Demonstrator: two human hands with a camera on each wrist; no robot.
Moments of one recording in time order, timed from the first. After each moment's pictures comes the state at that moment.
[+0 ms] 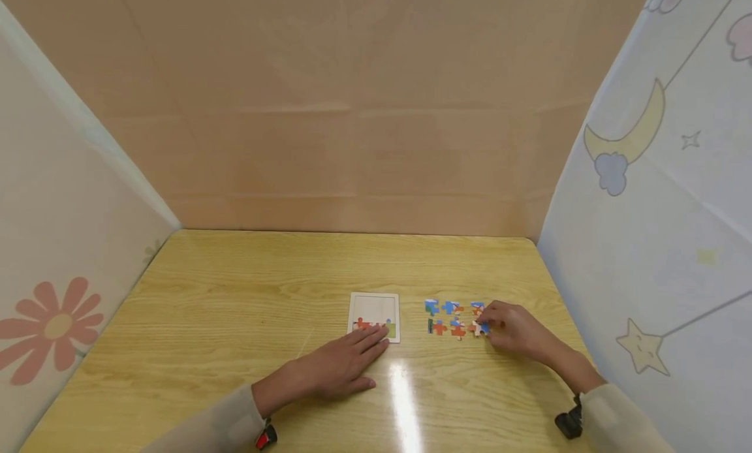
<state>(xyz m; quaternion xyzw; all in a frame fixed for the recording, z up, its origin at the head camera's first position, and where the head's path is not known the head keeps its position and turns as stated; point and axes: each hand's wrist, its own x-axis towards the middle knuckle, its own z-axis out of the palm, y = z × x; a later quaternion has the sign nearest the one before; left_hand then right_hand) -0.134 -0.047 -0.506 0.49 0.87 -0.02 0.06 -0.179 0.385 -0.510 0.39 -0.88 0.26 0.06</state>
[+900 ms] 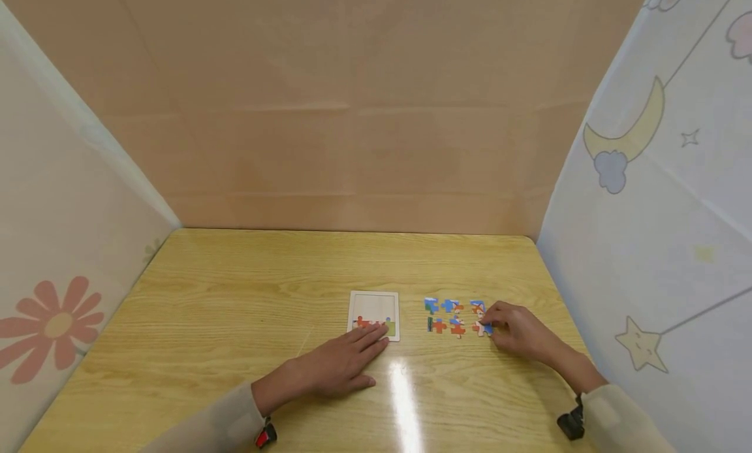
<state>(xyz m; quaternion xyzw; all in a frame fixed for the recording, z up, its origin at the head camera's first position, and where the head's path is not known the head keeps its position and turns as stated) -0.133 -0.047 -0.505 0.49 0.87 -0.01 0.06 -0.174 0.393 -0.516 0.38 -0.89 0.26 0.08</state>
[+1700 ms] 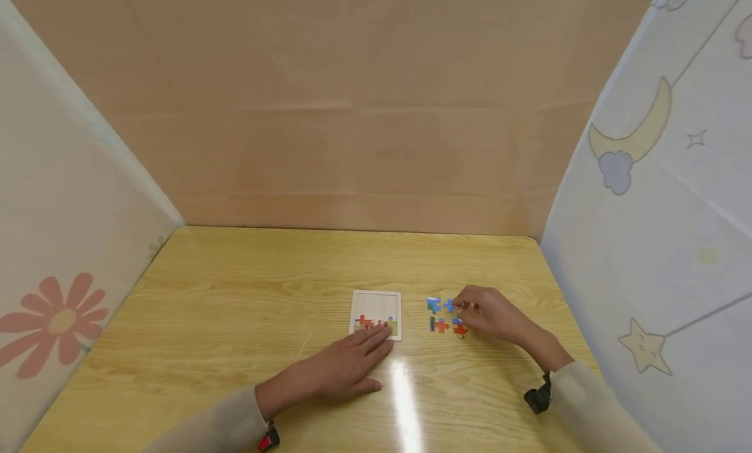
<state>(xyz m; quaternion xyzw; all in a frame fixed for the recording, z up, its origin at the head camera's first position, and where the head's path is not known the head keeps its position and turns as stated) -0.126 -0.041 -0.504 0.48 0.88 0.01 0.06 -0.203 0.335 -0.493 0.38 -0.88 0.29 0.03</state>
